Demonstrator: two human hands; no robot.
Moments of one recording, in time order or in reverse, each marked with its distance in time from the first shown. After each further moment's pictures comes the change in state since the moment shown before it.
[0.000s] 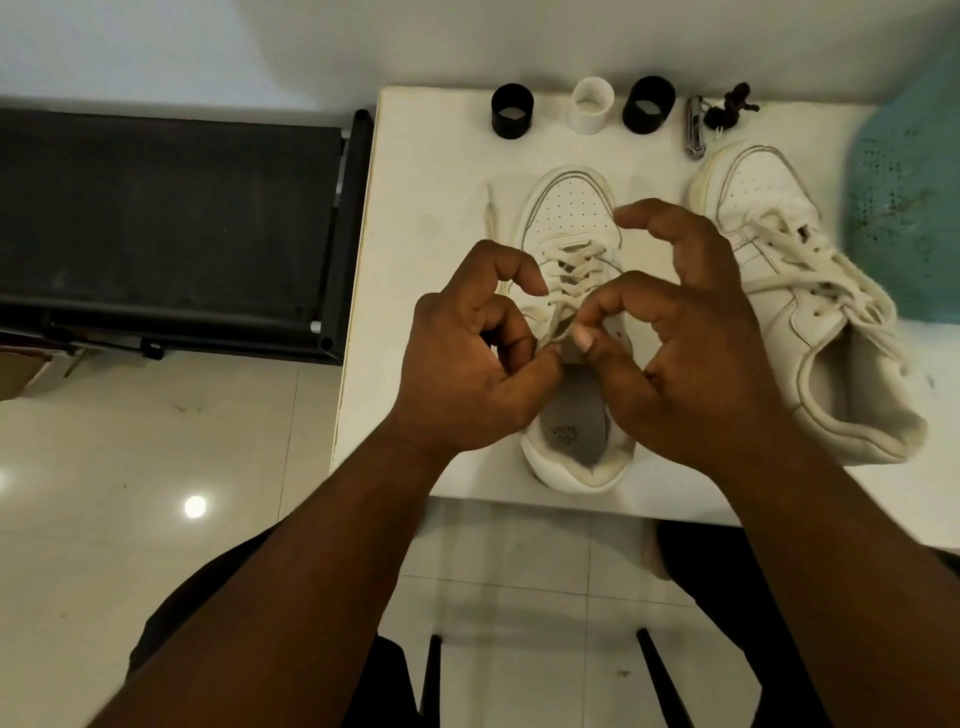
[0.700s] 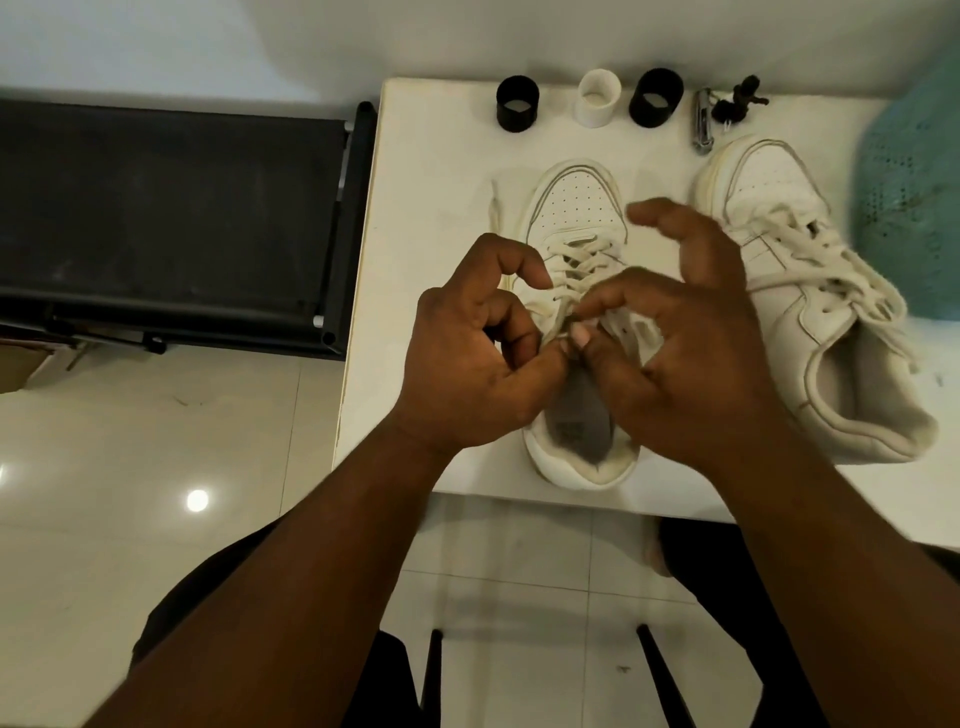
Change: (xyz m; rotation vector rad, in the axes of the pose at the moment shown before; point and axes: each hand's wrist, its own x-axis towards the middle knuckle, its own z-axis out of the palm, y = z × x) left_hand -0.001 0.003 -0.001 -0.029 0.010 -0.005; right_hand 0.000 -0.004 0.004 0.007 0.027 0.039
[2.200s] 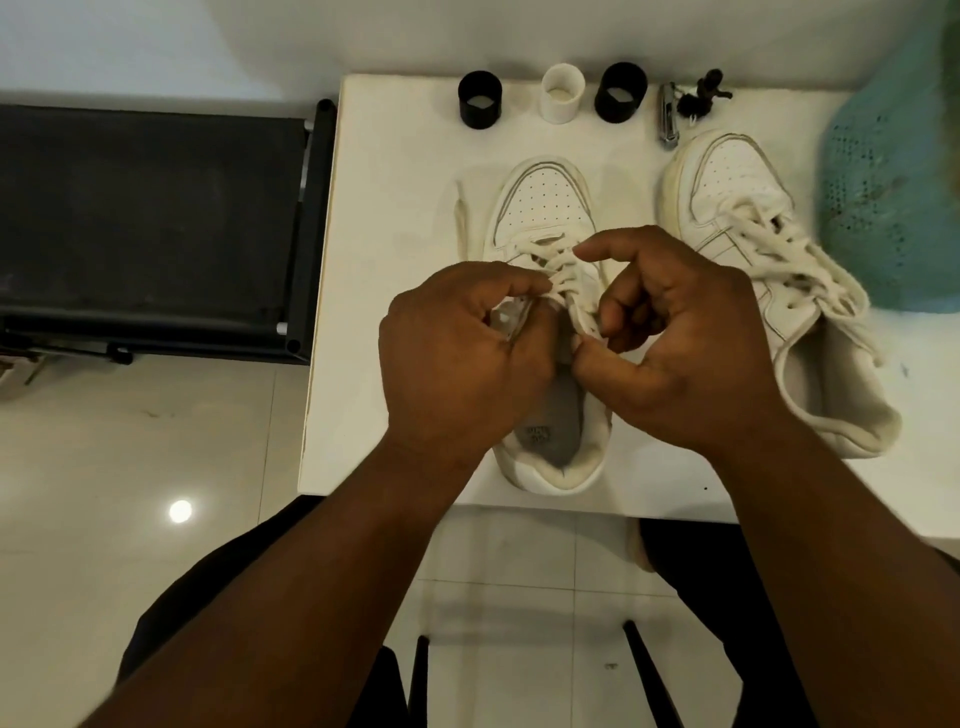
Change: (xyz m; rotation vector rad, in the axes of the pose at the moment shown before) left_hand 0.005 0.010 0.026 0.353 0.244 -0.035; right_hand 0.004 0.016 -0.014 0.248 -0.022 0.078
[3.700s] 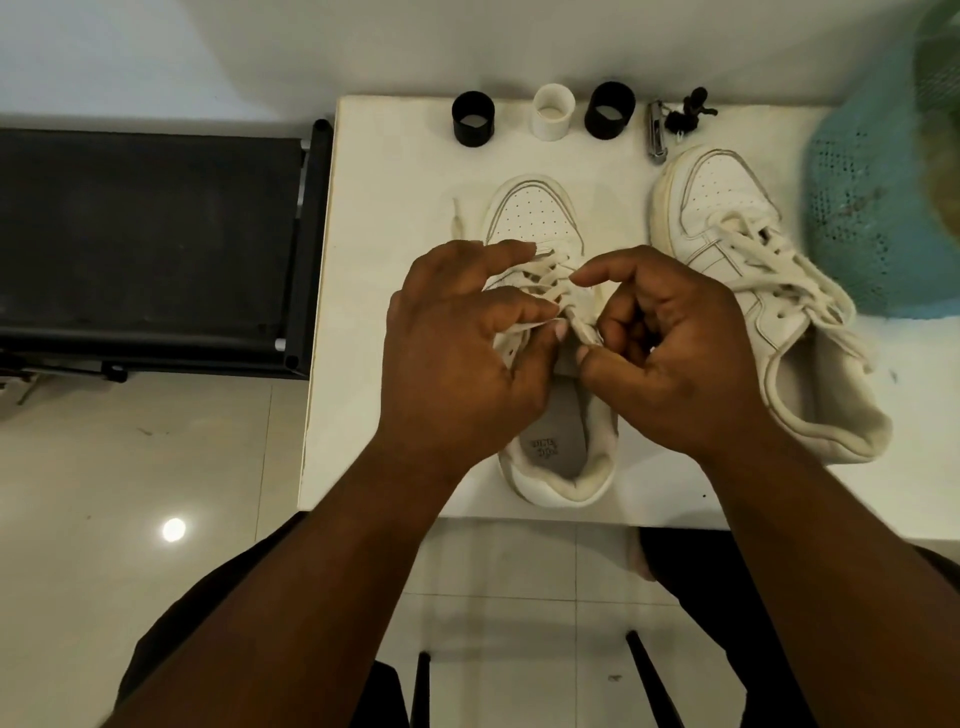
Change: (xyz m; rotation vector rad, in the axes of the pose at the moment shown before) left_hand 0.005 -0.013 -0.004 0.120 -0.131 0.201; right_hand 0.001 0.006 0.006 0.117 0.008 0.006
